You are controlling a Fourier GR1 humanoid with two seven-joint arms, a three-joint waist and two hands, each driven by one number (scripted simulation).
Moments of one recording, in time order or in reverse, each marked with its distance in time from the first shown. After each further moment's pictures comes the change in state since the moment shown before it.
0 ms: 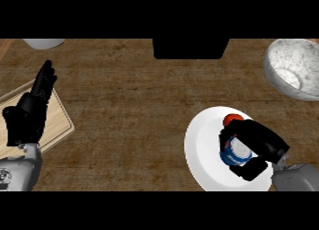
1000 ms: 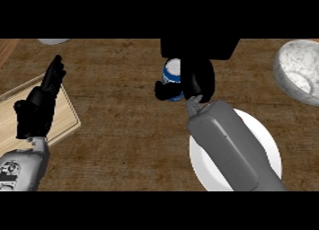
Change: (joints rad) left arm -0.052 -0.018 -0.015 0.040 -0.008 -0.016 -0.013; right arm -0.627 0.372 0.052 0.294 0.092 -0.693 0.947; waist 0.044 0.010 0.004
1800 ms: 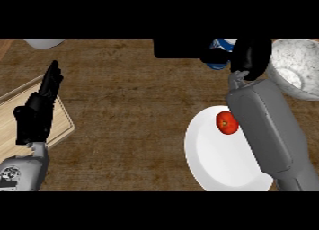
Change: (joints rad) left arm 0.041 -0.020 0.012 -0.016 -0.020 0.017 -0.004; right arm -0.037 -0.143 -0.205 0.010 0.160 -0.183 0.074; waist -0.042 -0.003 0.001
